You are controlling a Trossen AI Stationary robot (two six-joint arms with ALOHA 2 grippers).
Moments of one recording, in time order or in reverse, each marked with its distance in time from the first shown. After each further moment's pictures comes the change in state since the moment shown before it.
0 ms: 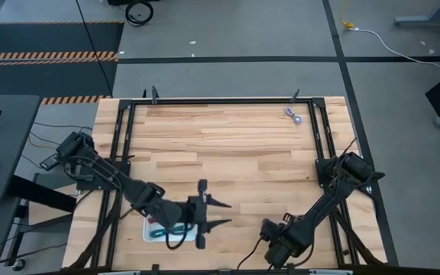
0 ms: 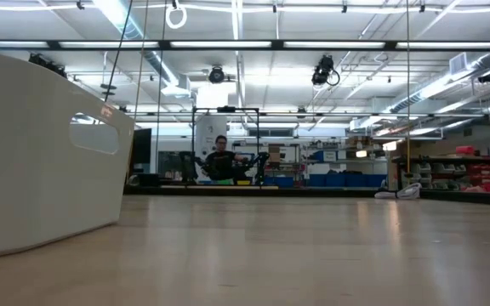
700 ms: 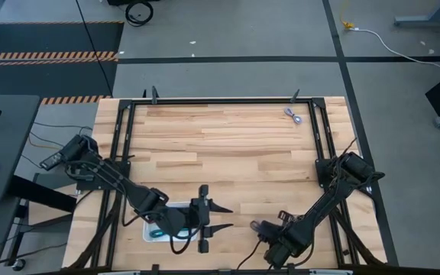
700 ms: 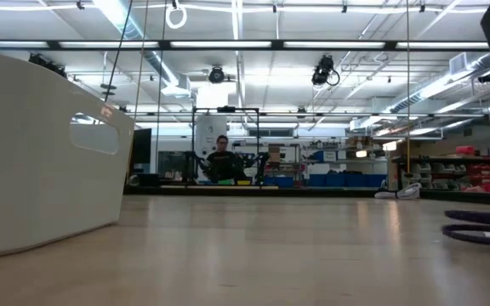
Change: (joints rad) left arm -0.028 0.051 0.000 0.015 -0.031 -0.165; right arm -0.003 0.000 0.000 0.015 0.105 -0.120
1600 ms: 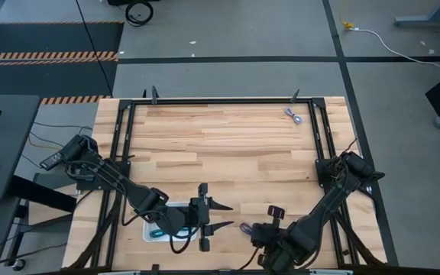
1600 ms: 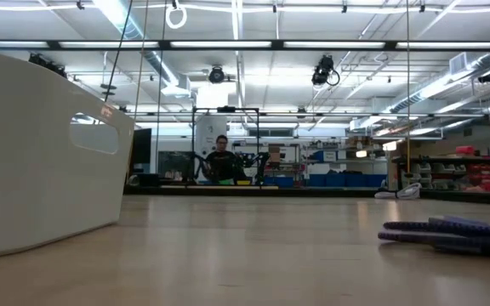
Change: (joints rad) left arm 0.006 0.000 0.000 0.017 -0.032 0.037; right arm -0.014 -0.002 0.435 -0.365 0.288 -0.216
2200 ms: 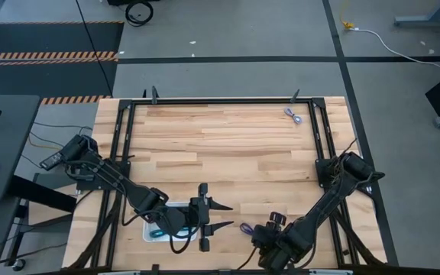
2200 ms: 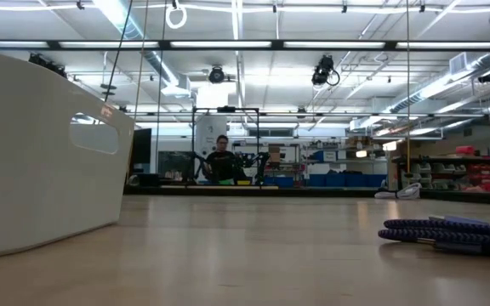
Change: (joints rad) left arm 0.000 0.000 0.000 0.000 0.000 -0.008; right arm 0.007 0.003 -0.218 0.242 -0.160 0.113
